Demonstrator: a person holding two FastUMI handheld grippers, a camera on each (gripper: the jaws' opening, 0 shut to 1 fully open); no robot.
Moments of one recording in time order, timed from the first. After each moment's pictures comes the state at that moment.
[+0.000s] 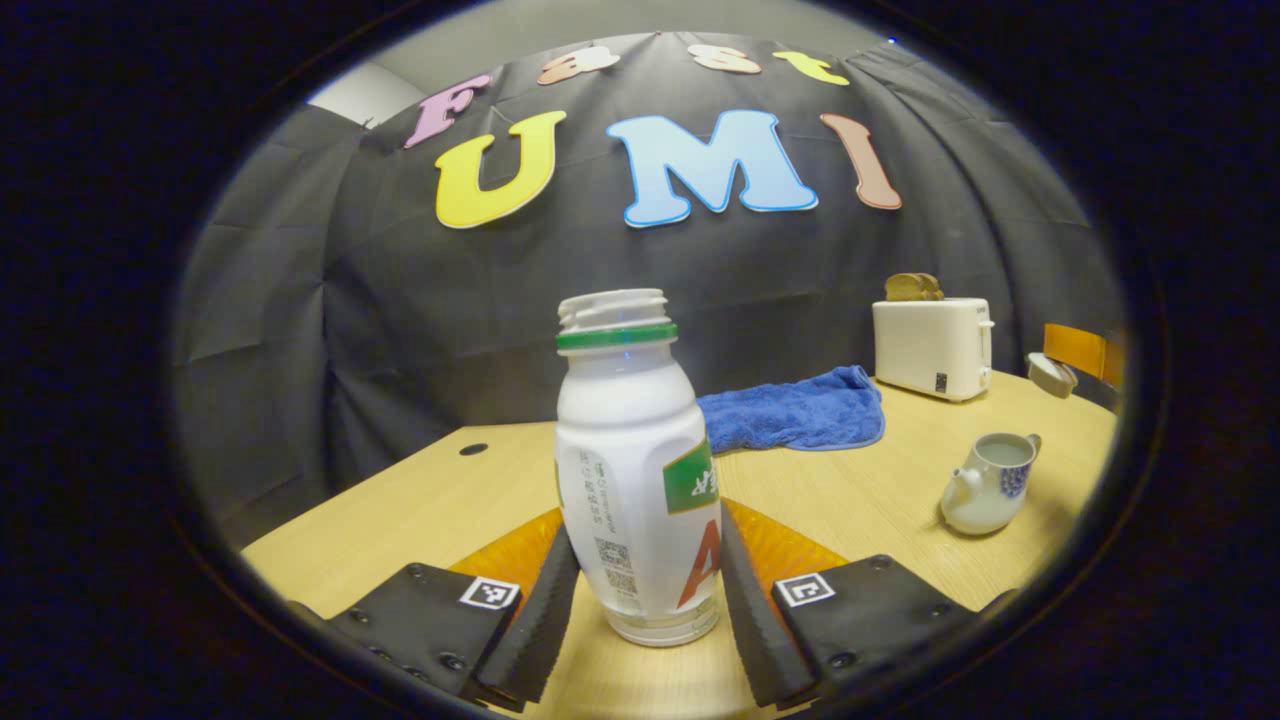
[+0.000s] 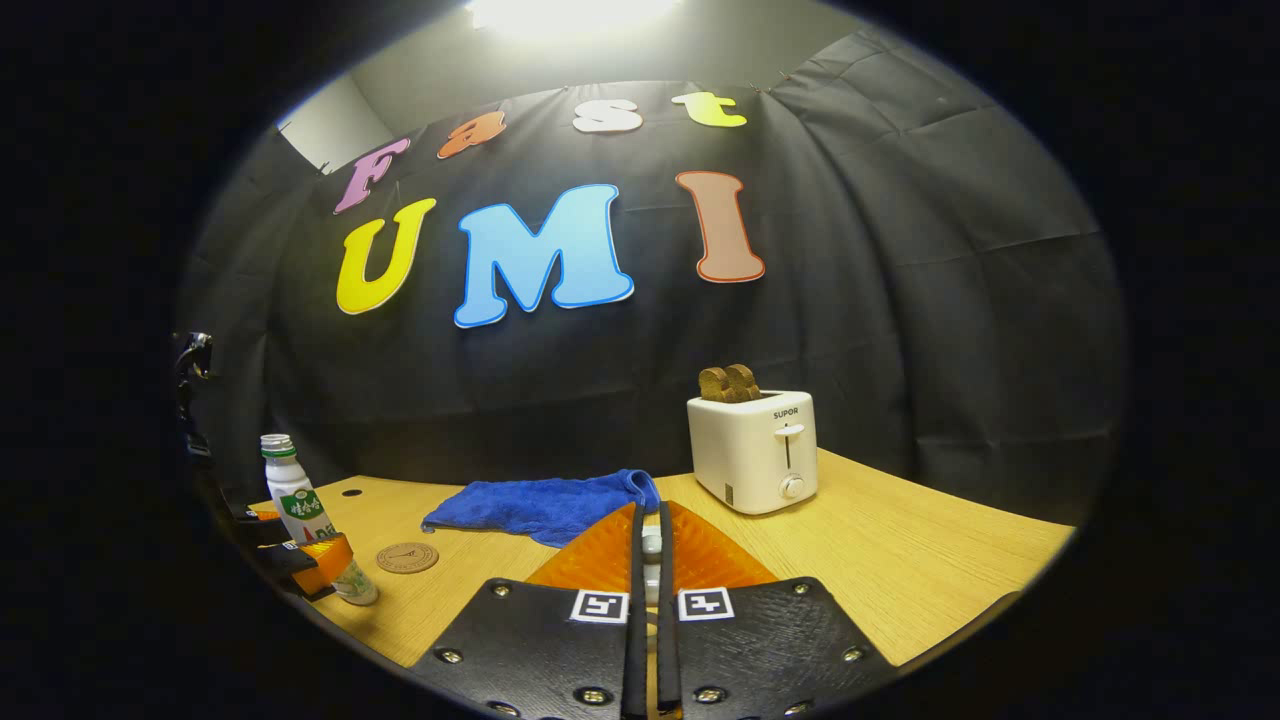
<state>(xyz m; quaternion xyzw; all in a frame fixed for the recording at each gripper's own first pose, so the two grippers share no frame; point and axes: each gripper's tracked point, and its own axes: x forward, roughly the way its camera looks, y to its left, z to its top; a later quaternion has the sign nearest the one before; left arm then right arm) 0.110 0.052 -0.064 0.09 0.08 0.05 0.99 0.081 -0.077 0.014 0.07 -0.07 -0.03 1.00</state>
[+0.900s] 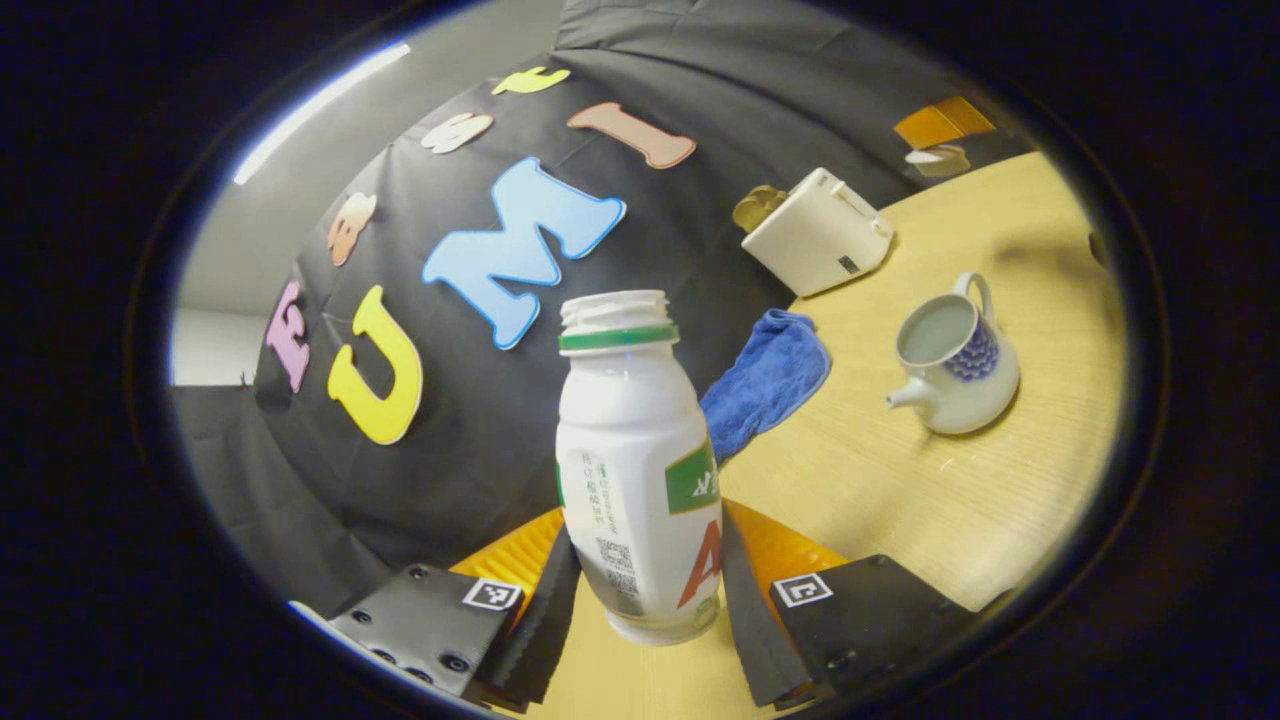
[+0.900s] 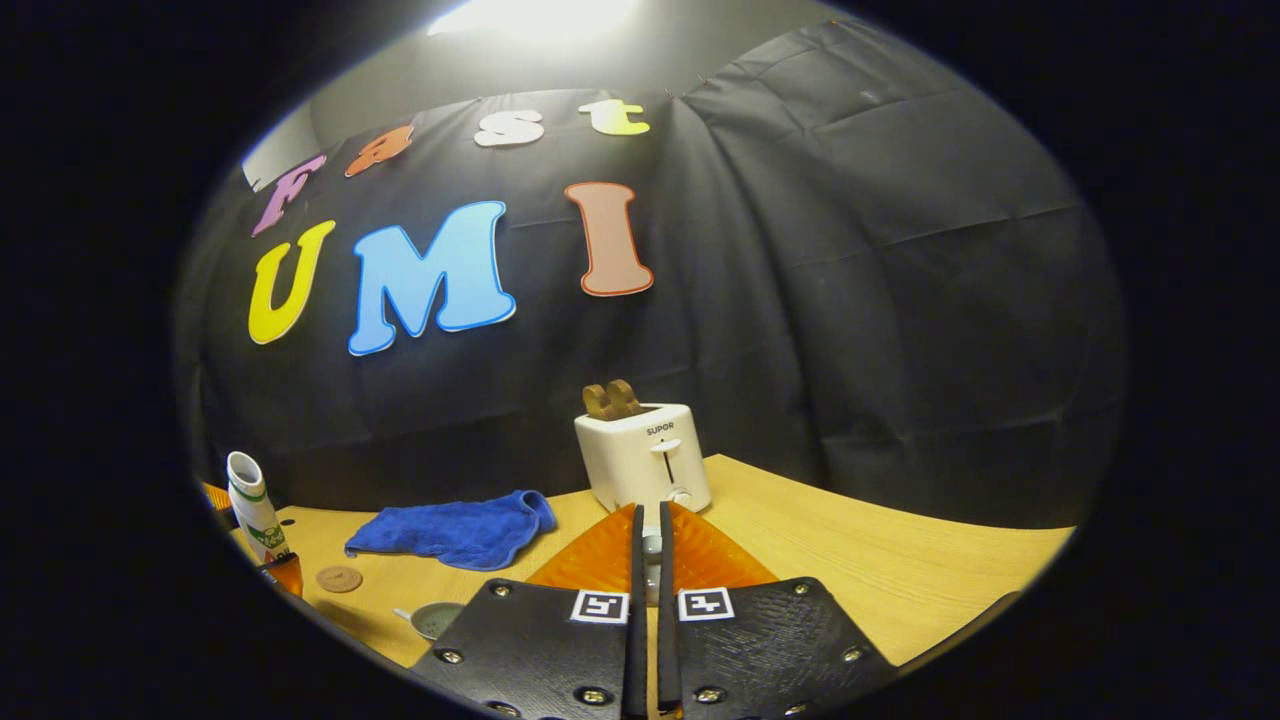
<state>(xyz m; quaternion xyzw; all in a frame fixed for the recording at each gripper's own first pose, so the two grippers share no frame) 0.116 -0.028 -0.022 0.46 0.04 -0.01 0.89 0.069 -0.173 0.013 0.11 -0.07 -0.16 0.98</state>
